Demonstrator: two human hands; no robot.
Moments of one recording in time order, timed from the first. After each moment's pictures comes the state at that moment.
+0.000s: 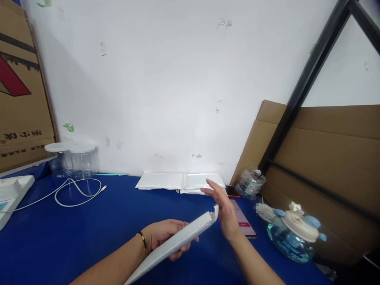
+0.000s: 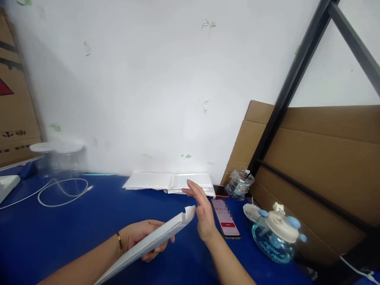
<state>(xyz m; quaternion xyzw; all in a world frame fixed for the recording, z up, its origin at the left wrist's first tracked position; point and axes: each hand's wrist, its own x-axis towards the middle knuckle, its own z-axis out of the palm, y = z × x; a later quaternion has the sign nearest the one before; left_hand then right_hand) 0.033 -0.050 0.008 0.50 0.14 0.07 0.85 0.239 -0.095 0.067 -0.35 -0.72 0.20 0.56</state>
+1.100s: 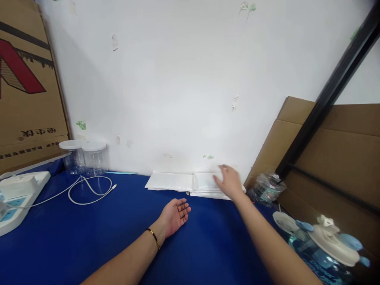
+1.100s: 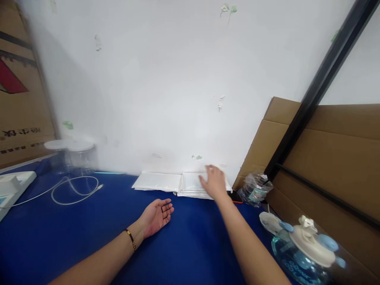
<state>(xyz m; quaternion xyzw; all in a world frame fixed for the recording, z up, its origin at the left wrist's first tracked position) 0.037 -0.002 -0.010 0.21 0.35 0.42 0.81 0.278 0.051 0.060 -0.65 -0.70 -0.16 0.23</state>
